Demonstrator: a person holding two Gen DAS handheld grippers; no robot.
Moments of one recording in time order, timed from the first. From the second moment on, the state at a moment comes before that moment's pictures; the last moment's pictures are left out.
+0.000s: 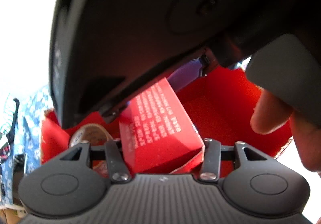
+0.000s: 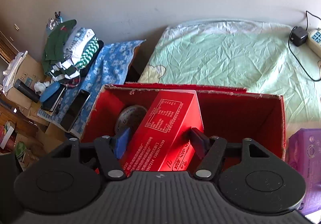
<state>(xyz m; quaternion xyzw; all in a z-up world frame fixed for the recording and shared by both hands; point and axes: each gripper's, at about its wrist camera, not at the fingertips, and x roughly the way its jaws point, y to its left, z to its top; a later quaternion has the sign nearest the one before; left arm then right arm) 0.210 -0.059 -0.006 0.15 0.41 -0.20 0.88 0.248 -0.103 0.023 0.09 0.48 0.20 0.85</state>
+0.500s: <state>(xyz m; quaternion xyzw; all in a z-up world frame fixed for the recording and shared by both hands) 0.224 -0.037 -0.033 0.12 0.48 -0.17 0.85 0.270 -0.094 -0.014 0.12 0.54 0.19 0.81</state>
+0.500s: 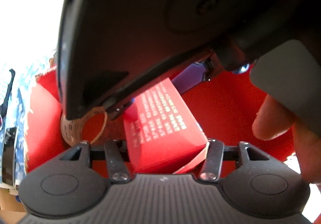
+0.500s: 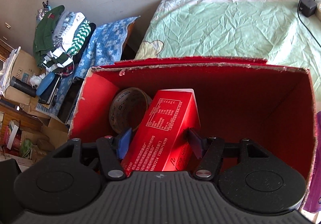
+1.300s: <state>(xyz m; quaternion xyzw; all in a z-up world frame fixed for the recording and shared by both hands) 0.245 0.015 -0.002 0.08 0.56 -0.20 0.80 0.291 -0.115 -0.026 0.16 0.56 0.22 0.78</state>
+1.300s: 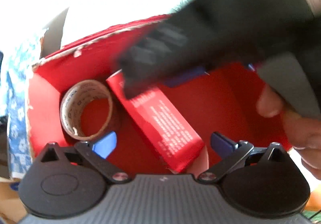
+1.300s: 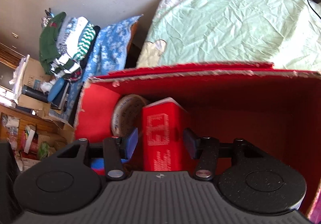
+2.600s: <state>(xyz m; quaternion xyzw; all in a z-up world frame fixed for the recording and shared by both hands) 0.168 0.054 0.030 0.08 0.41 -0.21 0.88 0.188 -0.148 0.027 0.18 0.45 0.23 0.84</state>
